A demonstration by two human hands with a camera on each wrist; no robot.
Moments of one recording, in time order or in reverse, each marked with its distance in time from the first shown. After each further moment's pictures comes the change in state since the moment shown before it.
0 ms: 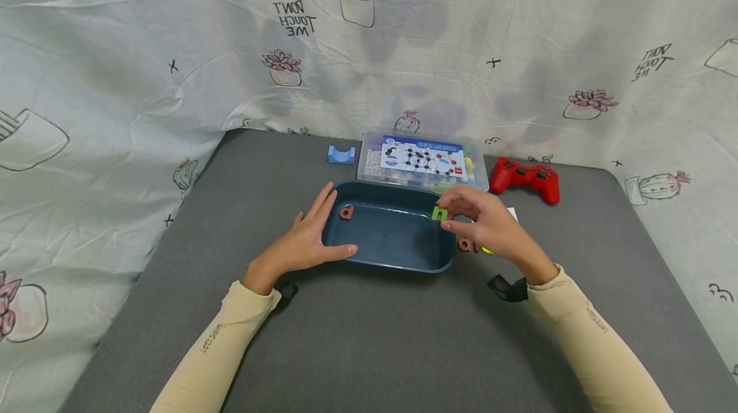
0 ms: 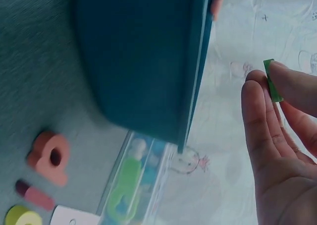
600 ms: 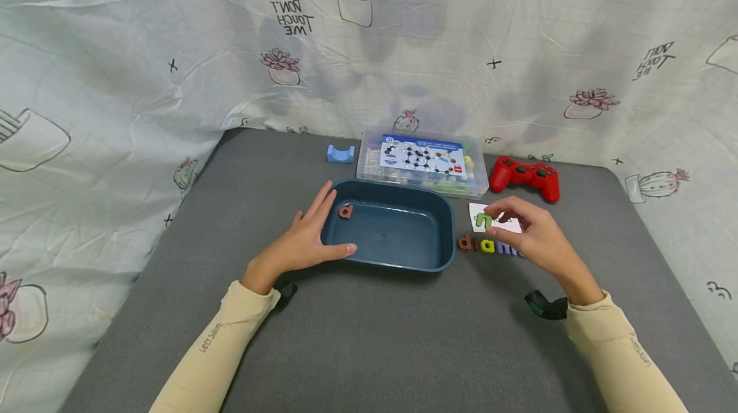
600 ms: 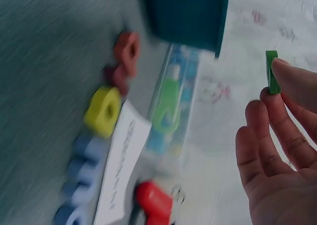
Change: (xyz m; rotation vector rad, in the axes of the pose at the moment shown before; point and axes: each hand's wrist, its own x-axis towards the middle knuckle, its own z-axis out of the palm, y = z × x) left_hand -0.001 0.005 -0.004 -0.029 -0.013 0.009; right_hand -0.058 0.023 -0.041 -0.268 0.182 0.119
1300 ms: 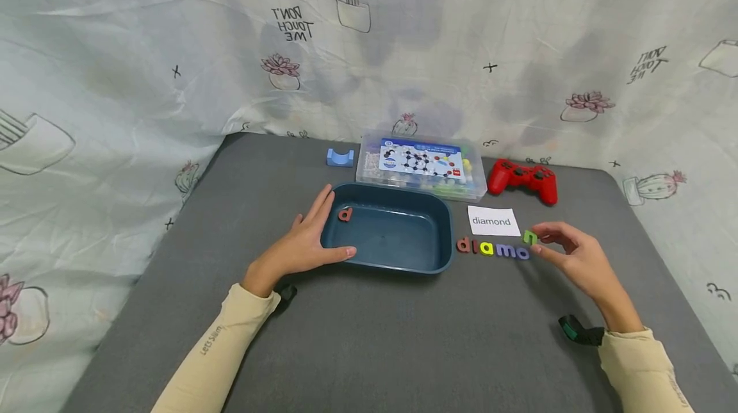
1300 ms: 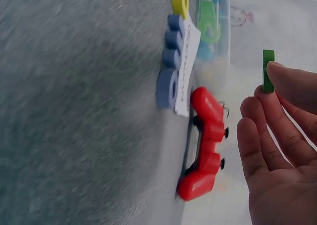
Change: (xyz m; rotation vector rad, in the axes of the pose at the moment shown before) left_hand -0.003 -0.001 0.003 0.008 0.008 -0.007; right_hand -0.057 0.054 -0.029 -0.038 0.118 0.180
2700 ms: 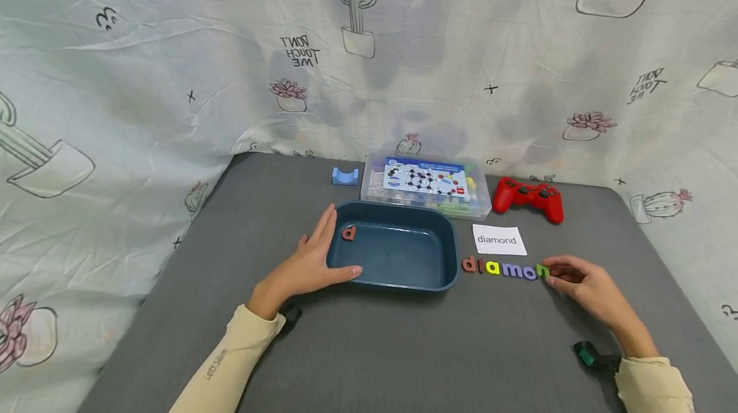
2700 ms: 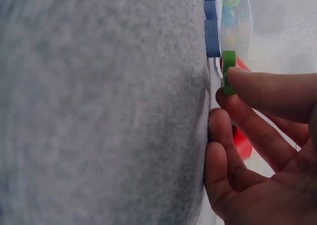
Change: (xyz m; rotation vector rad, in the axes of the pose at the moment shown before) left_hand -0.005 0.005 0.004 0.020 0.011 -0.015; right_hand -0.009 0.041 0.001 -0.086 -0.131 0.142
